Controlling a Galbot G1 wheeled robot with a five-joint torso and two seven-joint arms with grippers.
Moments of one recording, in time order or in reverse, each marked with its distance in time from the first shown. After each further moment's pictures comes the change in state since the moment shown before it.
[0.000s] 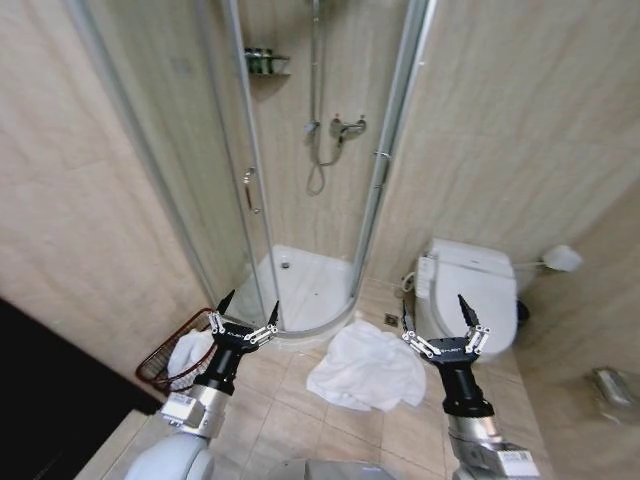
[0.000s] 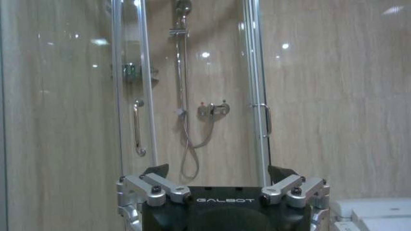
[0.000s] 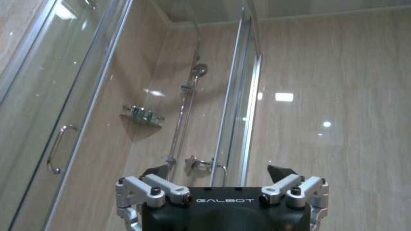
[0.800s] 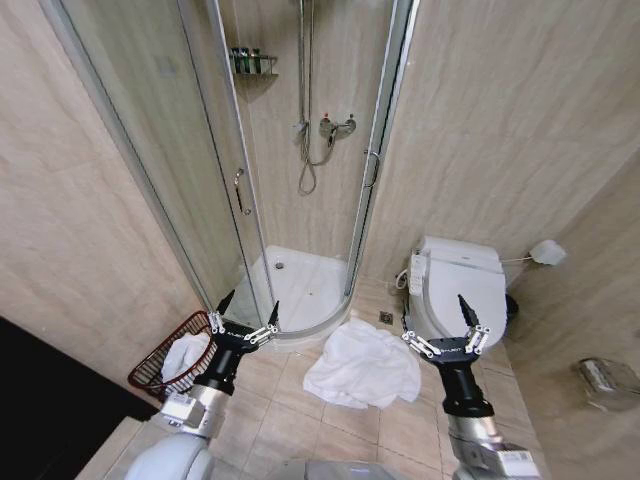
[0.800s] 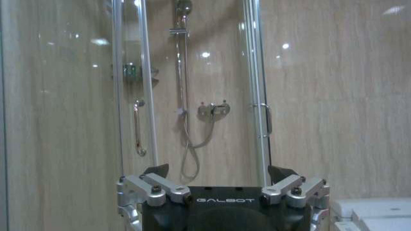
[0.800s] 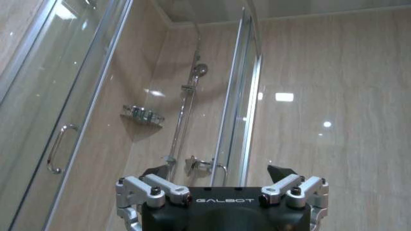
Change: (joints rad) left arm 0.000 0.000 0.000 0.000 0.000 0.000 0.000; right arm 0.000 0.000 0.000 0.000 0.000 0.000 0.000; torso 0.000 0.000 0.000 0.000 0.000
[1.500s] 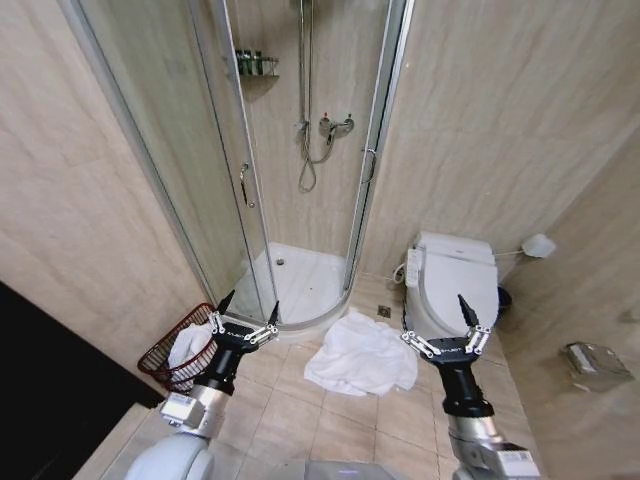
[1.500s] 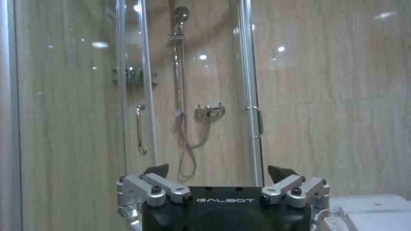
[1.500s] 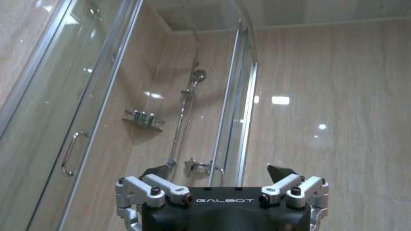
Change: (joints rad) left arm 0.000 0.000 0.000 0.000 0.000 0.000 0.000; right arm 0.000 0.000 0.000 0.000 0.000 0.000 0.000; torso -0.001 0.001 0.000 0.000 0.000
